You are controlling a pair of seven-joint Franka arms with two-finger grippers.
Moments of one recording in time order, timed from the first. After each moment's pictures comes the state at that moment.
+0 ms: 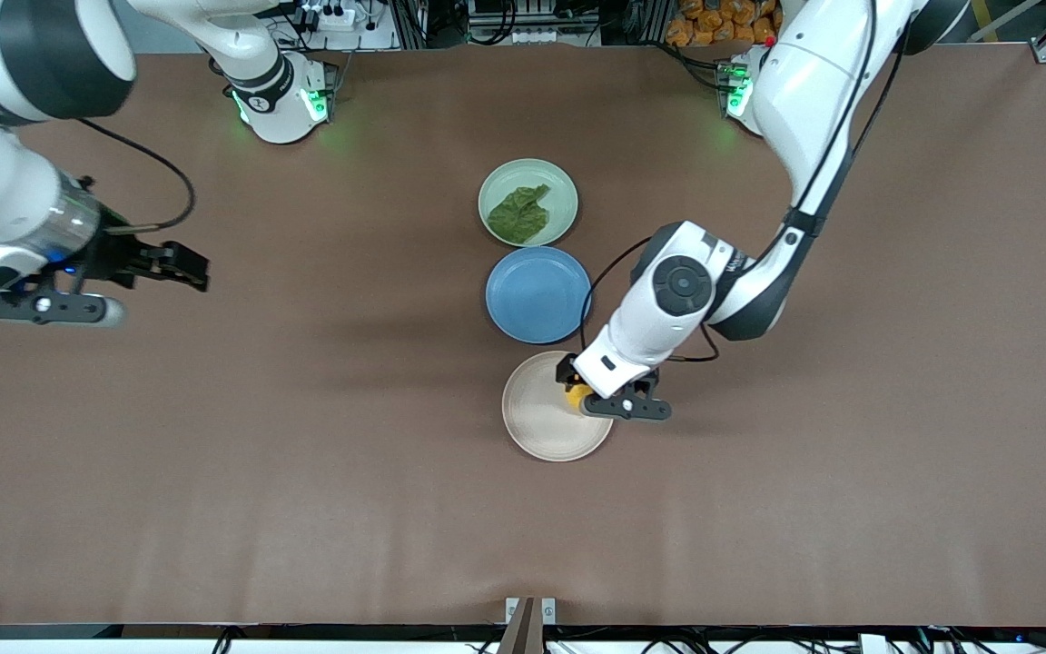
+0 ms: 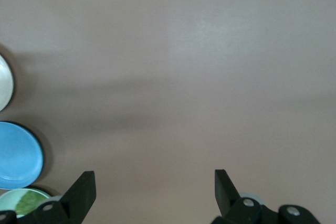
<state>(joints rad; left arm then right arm) -0.39 0.72 -0.24 -1.52 0.05 2.43 -0.53 0.11 0.12 0.07 -1.58 0.03 1.63 0.26</state>
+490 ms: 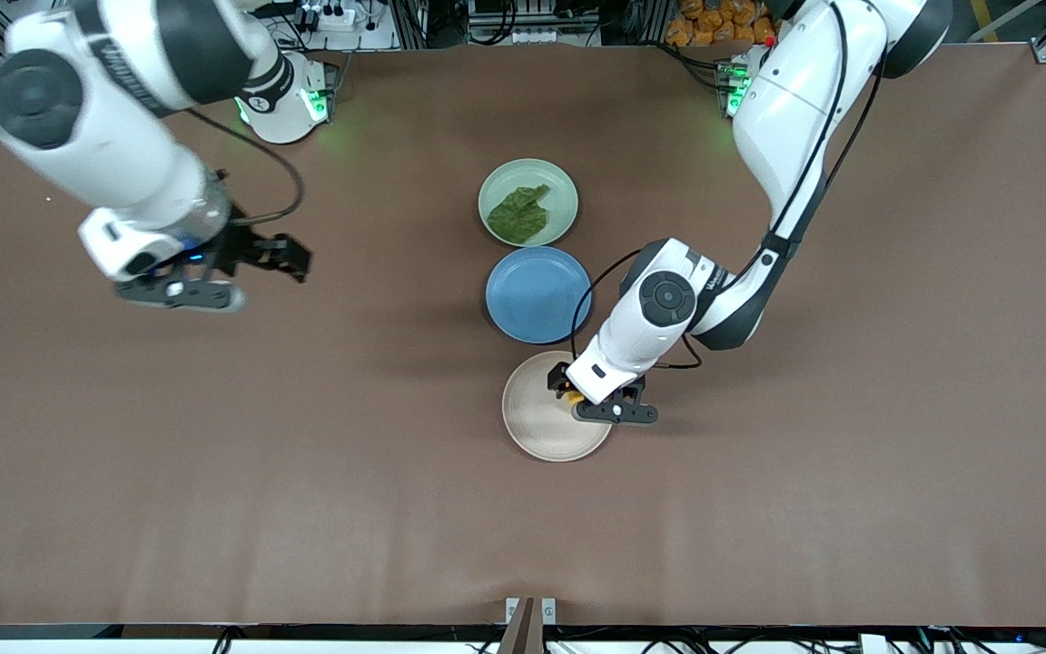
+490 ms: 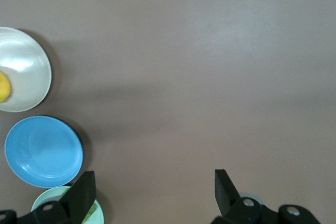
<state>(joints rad) -0.40 0.80 -0.23 -1.52 0.05 2.54 -0.54 0.31 0.12 0.08 -1.64 0.03 1.70 0.50</state>
